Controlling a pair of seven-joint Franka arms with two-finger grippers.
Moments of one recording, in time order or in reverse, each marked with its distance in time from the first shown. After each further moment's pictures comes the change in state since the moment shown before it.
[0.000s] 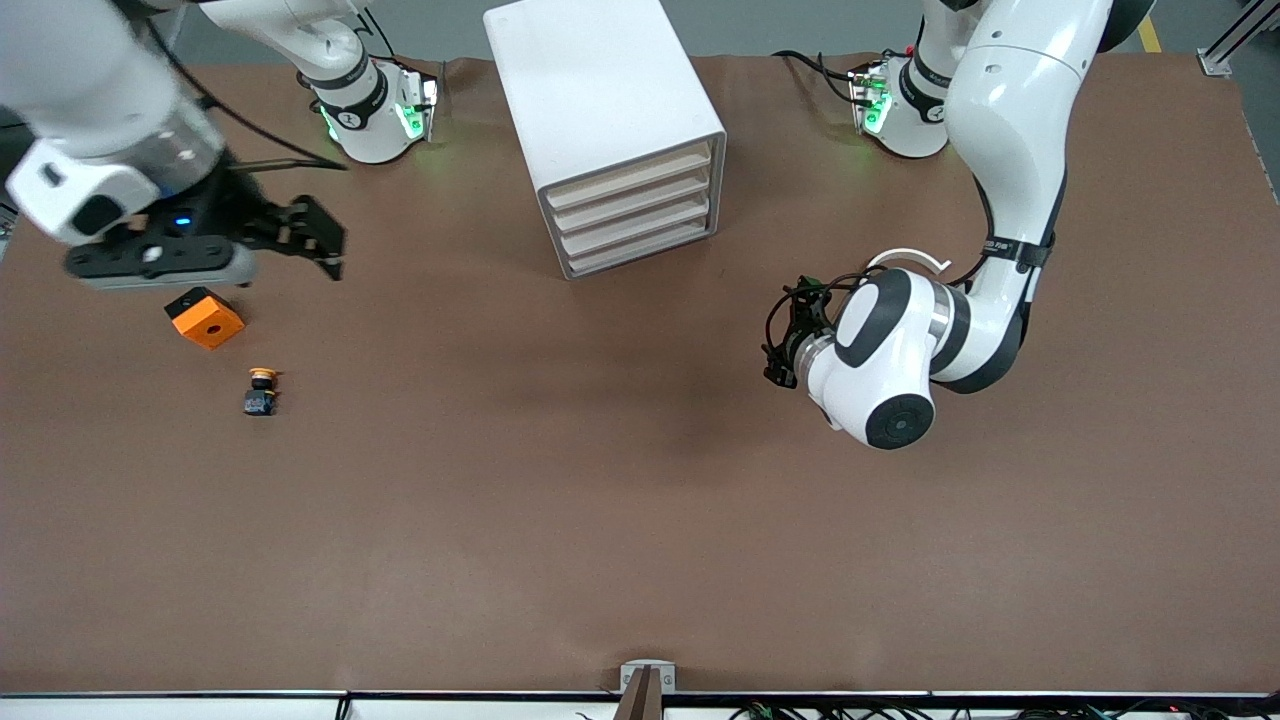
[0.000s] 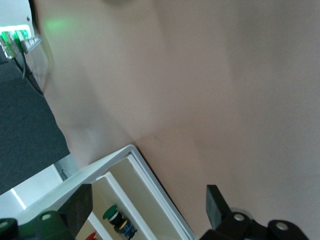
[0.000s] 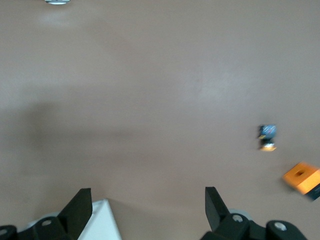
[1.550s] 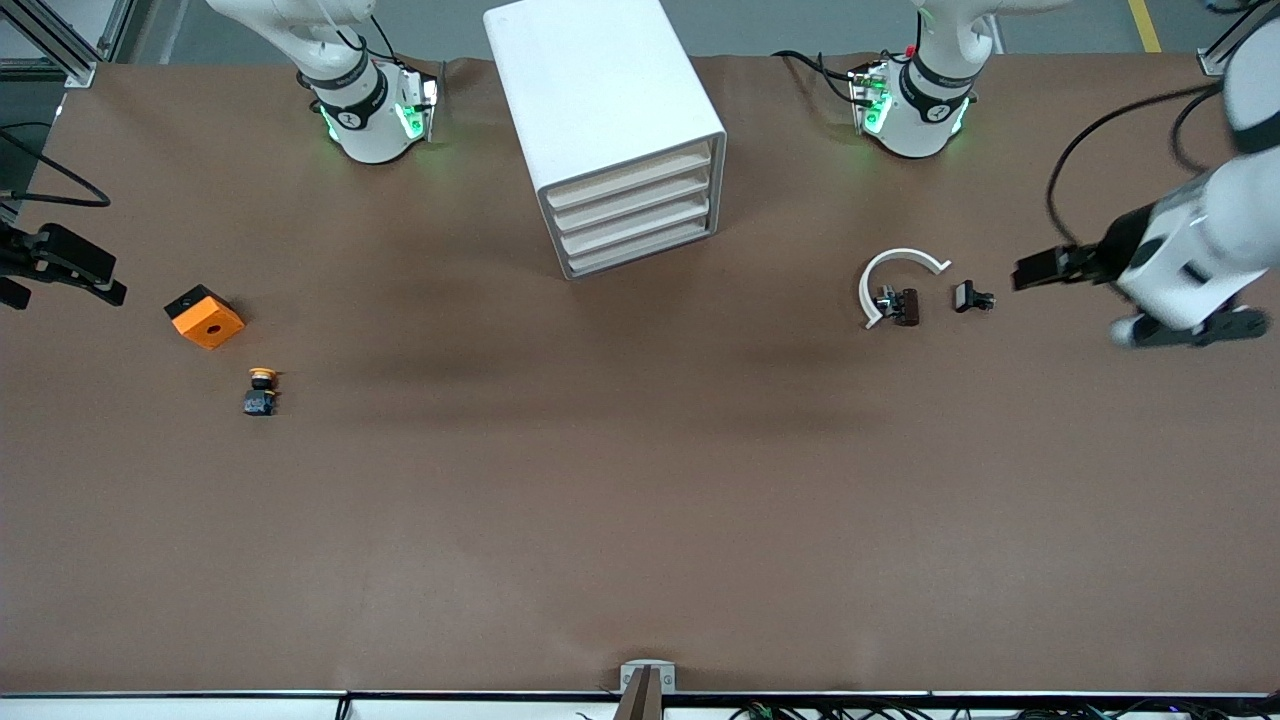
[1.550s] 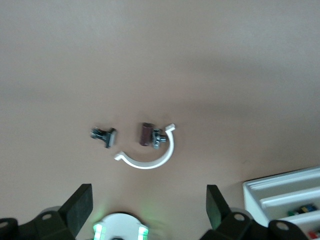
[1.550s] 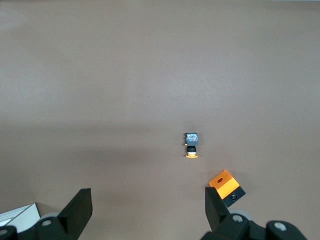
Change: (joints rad) left arm 0.304 -0.497 0.008 -0.130 0.315 -0.031 1.399; right arm -0.387 -0.018 -0.025 0.002 0.001 -0.030 -0.471
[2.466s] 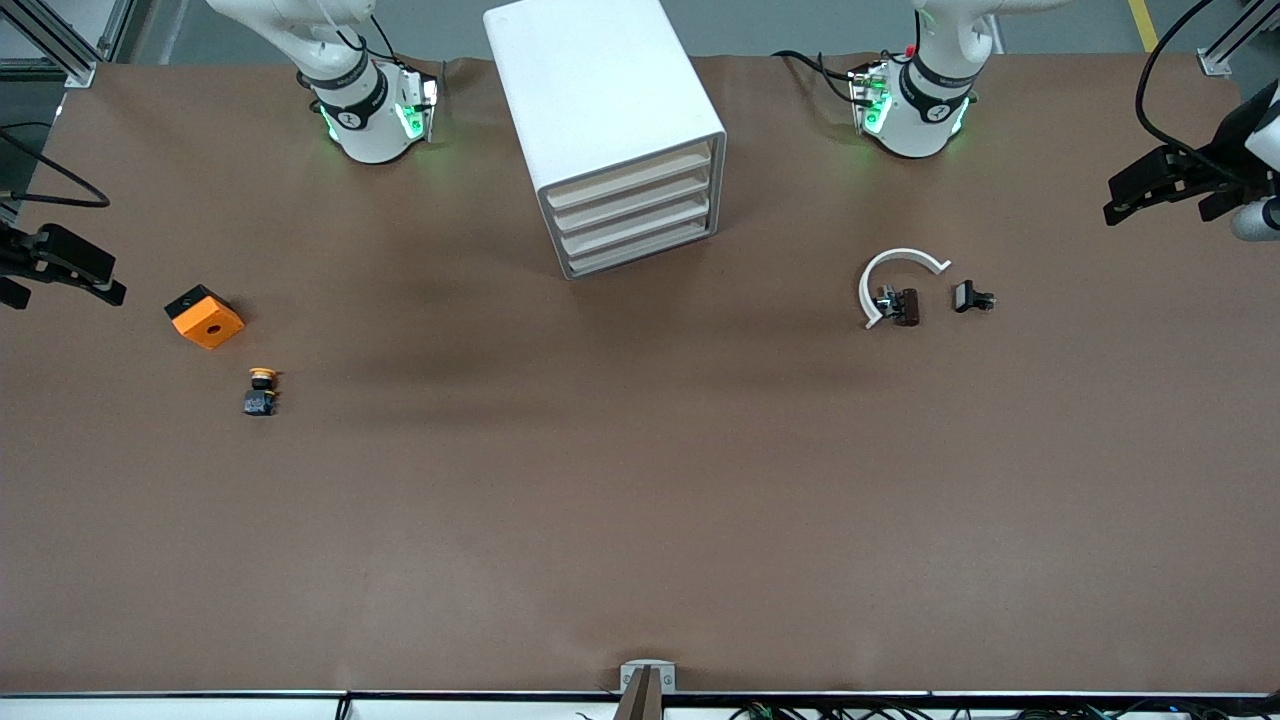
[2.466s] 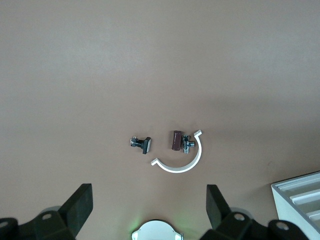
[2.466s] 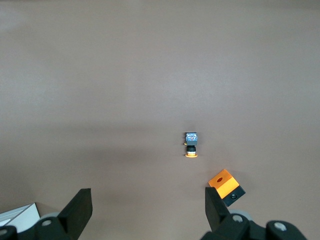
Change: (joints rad) left arm 0.053 -0.223 0.023 0.016 0.109 -0.046 0.212; right arm -0.001 0.000 -0.002 -0.001 0.000 0.000 0.000
